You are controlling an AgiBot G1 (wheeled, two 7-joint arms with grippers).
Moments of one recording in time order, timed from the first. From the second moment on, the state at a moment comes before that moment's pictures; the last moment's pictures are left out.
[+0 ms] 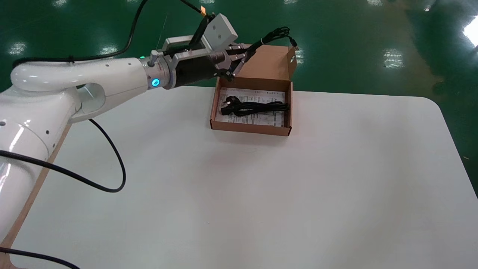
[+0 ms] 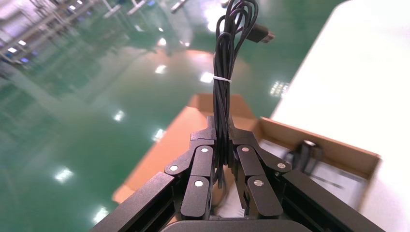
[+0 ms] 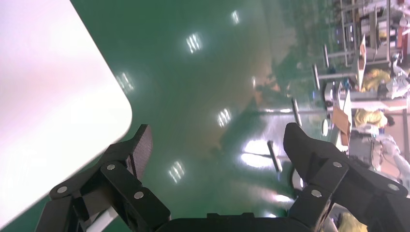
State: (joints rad) left arm -1.72 1.37 0.68 -0.22 1.08 0.84 0.47; right arm 2.06 -0.79 -0.82 -0.04 -1.42 -0.86 -0.75
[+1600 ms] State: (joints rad) left arm -1.58 1.29 0.84 -0.26 1.03 0.85 0.09; right arm 1.96 -0.82 -0.80 0.04 -1.41 -1.00 -0.60
